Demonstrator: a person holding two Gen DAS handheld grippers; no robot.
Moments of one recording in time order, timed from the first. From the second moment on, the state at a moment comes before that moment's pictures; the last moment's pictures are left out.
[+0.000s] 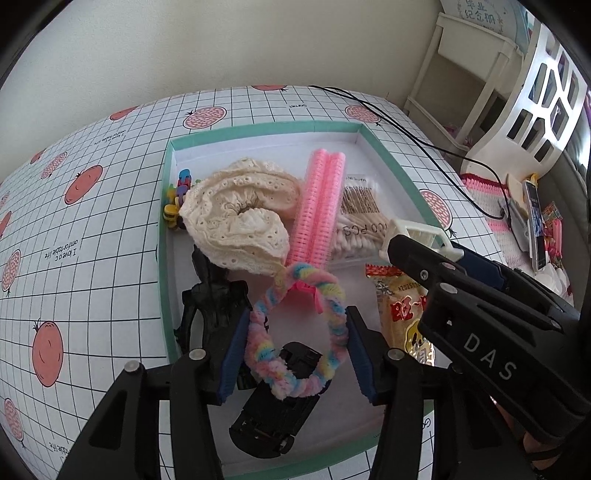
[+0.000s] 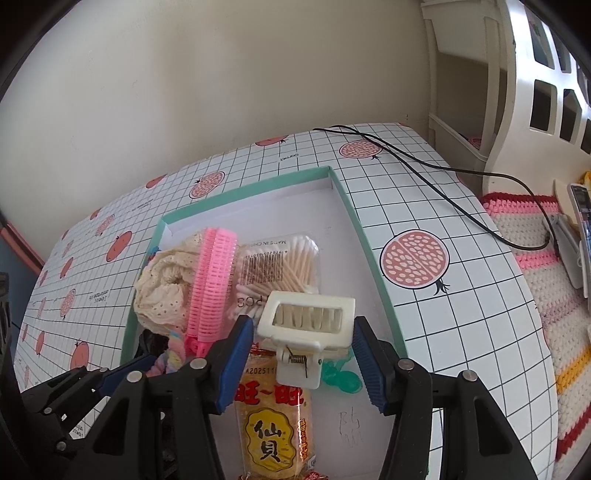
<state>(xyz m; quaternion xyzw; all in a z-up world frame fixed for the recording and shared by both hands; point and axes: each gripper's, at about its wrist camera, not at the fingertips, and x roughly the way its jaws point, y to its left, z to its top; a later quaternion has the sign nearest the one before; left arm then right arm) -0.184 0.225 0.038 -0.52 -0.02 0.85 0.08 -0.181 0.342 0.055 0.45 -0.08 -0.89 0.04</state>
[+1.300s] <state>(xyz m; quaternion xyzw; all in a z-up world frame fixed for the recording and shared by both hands) -0.177 0.172 0.076 -0.44 -0.07 0.89 -0.03 -0.170 0.337 0.072 0.43 -0.07 -0.90 0.05</state>
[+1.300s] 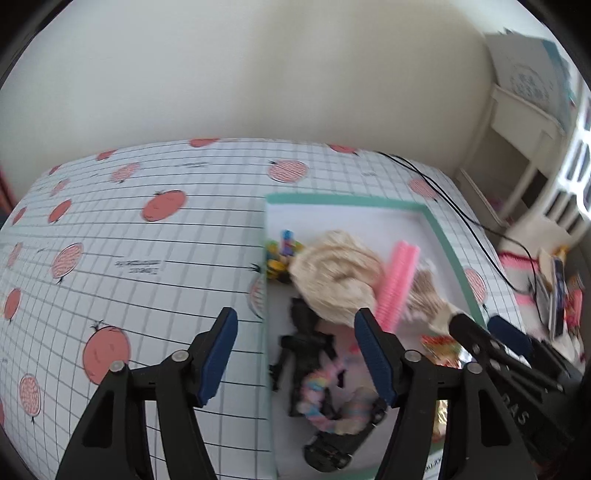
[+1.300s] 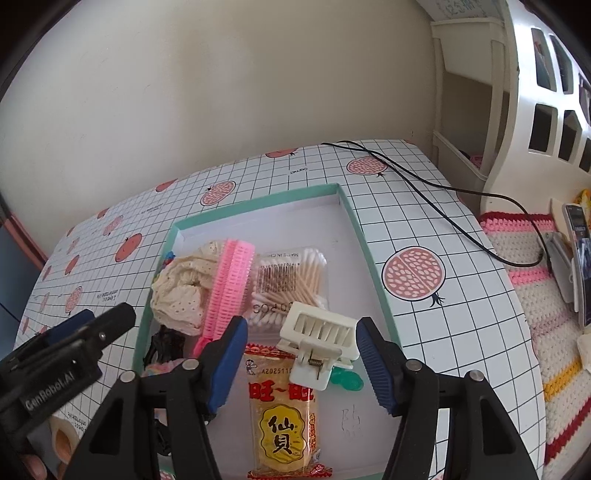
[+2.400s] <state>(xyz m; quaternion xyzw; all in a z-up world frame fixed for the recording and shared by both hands) -0.175 0.112 0.053 -0.43 -0.11 0.88 -0.15 -0.172 0.326 0.067 0.43 -0.05 -0.90 0.06</state>
